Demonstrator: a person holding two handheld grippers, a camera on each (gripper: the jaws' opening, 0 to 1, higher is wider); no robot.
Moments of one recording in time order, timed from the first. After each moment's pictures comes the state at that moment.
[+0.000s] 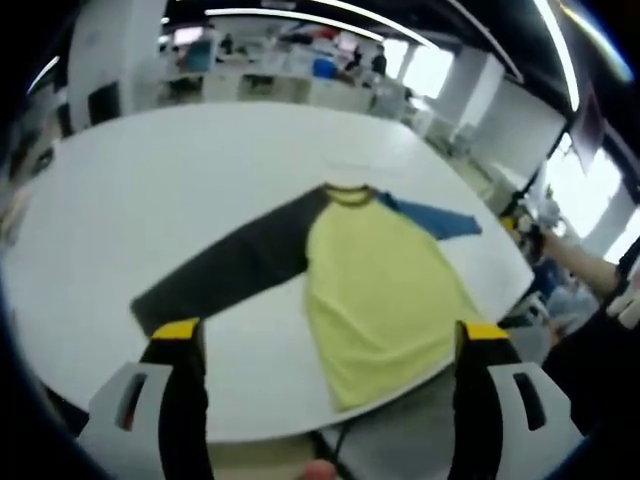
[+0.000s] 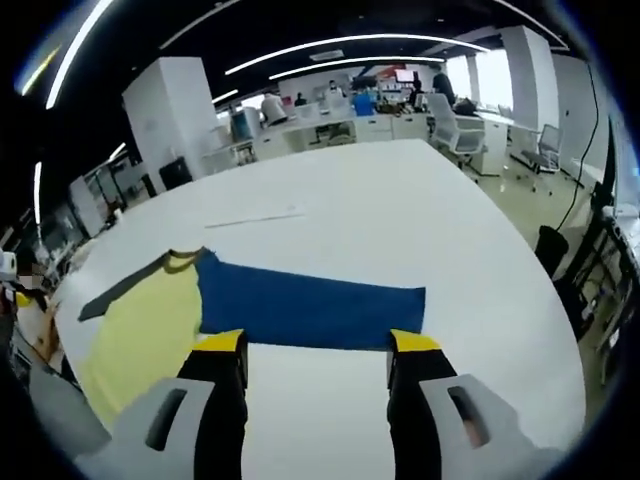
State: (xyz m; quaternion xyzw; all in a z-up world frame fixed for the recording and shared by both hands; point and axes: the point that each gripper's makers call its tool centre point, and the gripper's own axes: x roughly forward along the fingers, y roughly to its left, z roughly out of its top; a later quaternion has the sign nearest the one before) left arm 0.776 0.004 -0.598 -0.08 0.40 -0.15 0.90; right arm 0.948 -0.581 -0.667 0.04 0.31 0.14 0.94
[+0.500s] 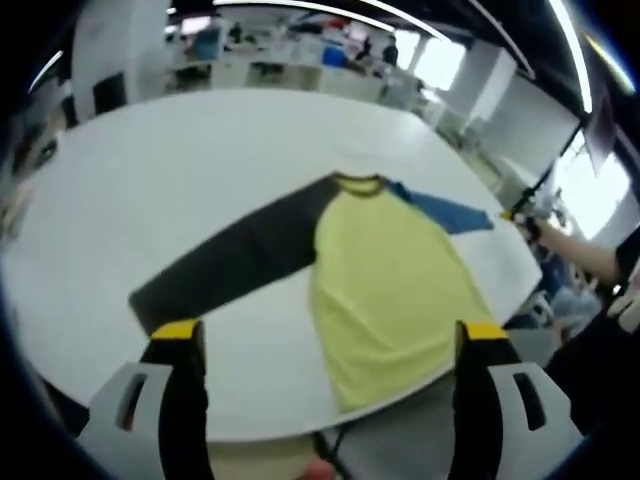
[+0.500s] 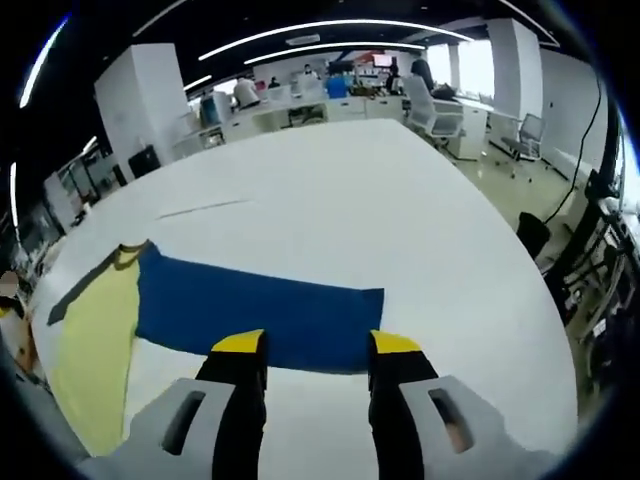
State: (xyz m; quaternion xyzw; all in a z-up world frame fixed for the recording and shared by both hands) left arm 0.786 -0.006 -0.617 -0.07 0.43 -0.14 0.89; right arm 0.995 -0.624 -0.720 0.03 0.36 0.08 0.93
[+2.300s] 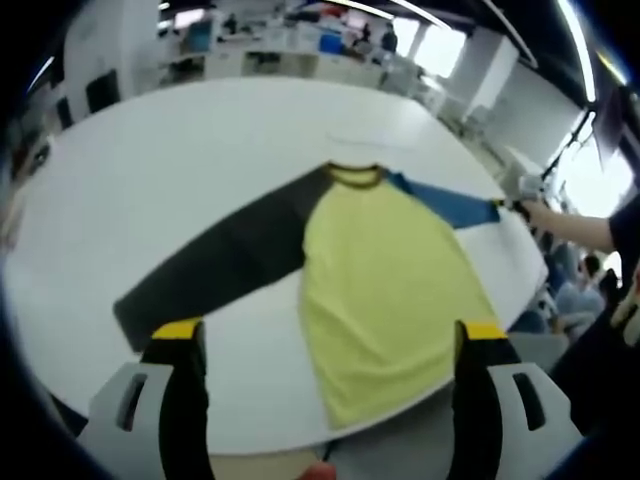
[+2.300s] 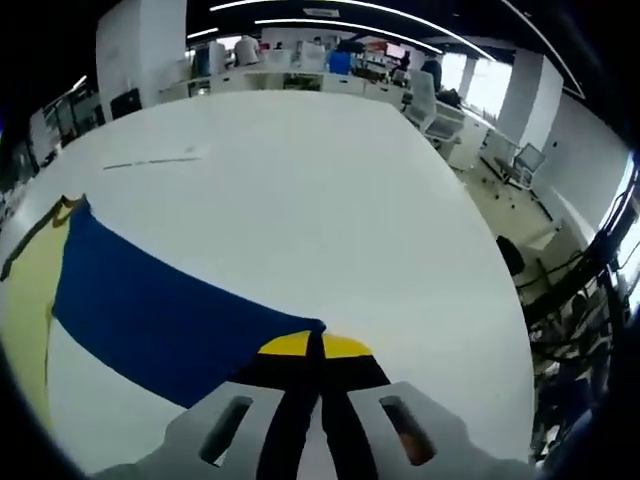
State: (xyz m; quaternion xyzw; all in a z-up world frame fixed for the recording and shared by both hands) left arm 0.809 -0.024 -0.631 -0.06 0.44 -0.14 0.88; right arm 1.051 -0.660 -0.744 -0.10 0.40 0.06 0.91
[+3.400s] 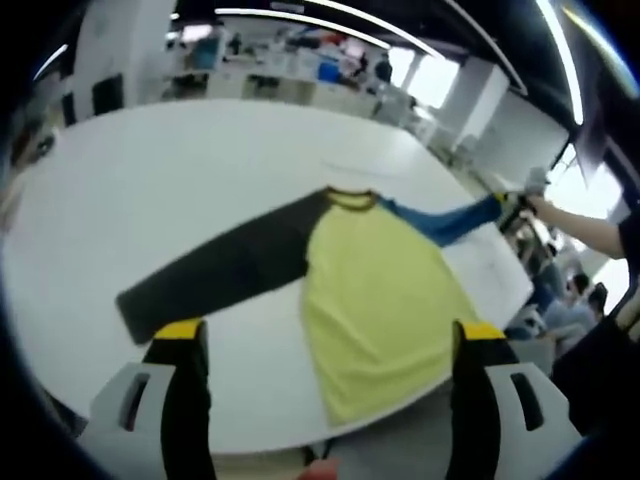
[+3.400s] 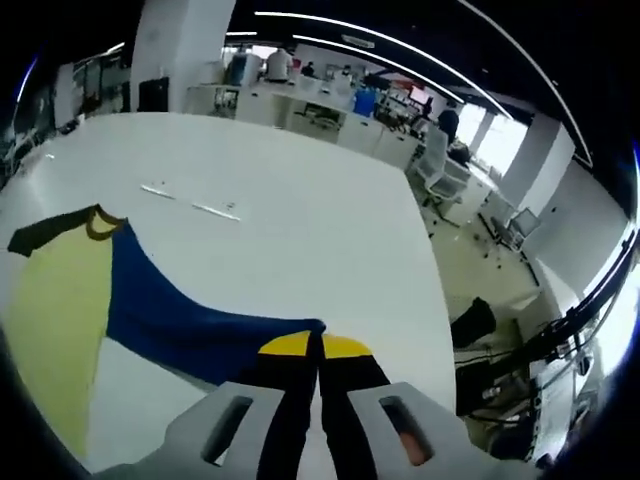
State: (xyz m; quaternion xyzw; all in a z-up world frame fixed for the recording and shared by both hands) left arm 0.783 -0.002 -0.611 -0.10 0.38 -0.15 0.91; right arm 1.042 -0.599 -0.608 -0.19 0.34 0.08 0.92
